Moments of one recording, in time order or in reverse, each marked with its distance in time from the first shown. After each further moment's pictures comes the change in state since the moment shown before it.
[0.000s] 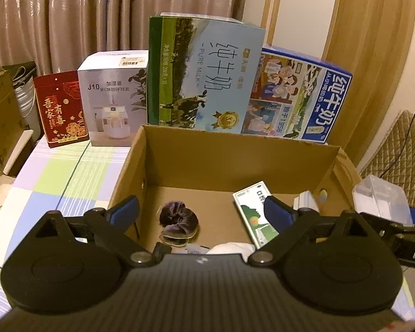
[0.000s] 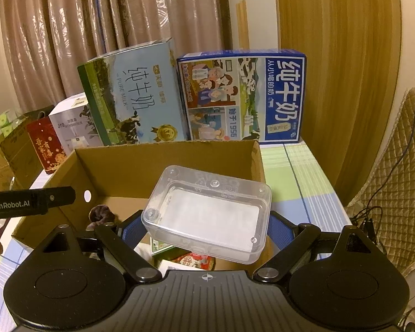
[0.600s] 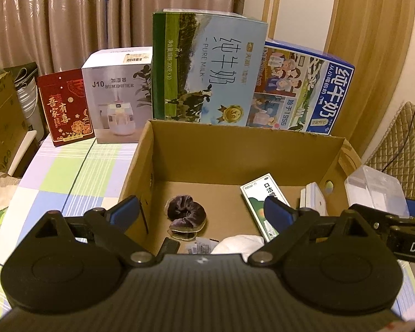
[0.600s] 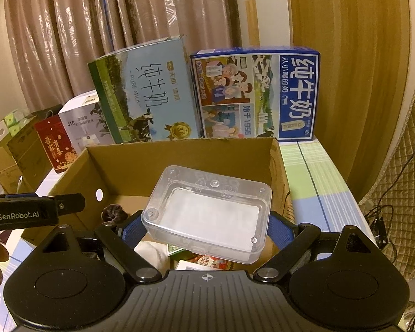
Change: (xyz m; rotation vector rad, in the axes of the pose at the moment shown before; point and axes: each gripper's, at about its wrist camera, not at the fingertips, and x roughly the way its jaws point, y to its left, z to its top) left arm -0.003 0.006 -0.003 0.018 0.015 0.012; right arm 0.007 0.015 -0.002 0.003 0.008 0.033
